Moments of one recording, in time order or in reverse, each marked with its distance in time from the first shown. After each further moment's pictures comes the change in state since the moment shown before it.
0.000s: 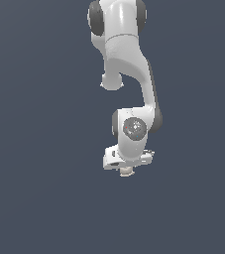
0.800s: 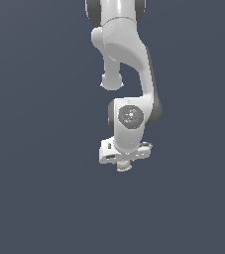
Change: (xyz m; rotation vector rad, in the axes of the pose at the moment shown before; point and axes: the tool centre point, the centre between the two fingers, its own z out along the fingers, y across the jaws) arm -0.012 0.013 -0.039 0.000 -0.001 0.000
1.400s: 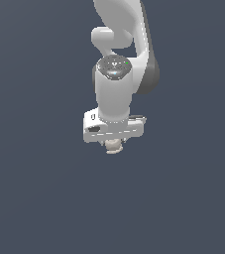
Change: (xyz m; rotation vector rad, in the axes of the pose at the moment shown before) arm -0.032 0.040 -0.117 0.000 0.001 0.001
